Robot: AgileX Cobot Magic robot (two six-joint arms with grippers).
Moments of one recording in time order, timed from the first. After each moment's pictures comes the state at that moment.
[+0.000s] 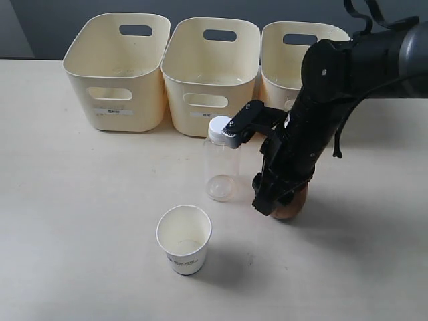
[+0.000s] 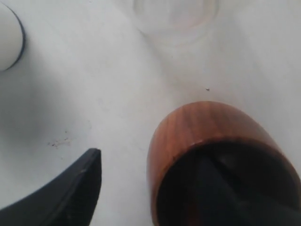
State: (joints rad) left arm 0.01 0.00 0.00 0.00 0.14 0.12; right arm 0.52 1.82 -1.11 0.24 0.86 -0.64
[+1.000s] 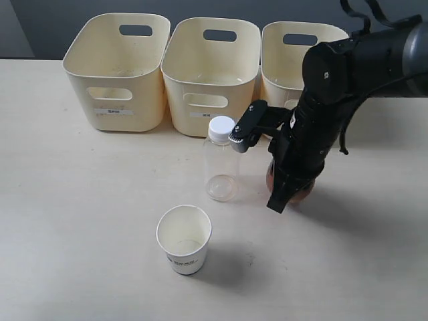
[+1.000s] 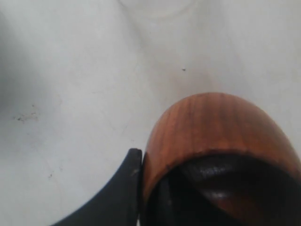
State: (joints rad) left arm 0.01 0.00 0.00 0.00 0.14 0.12; right arm 0.52 1.80 -1.11 0.11 0.87 -0.64
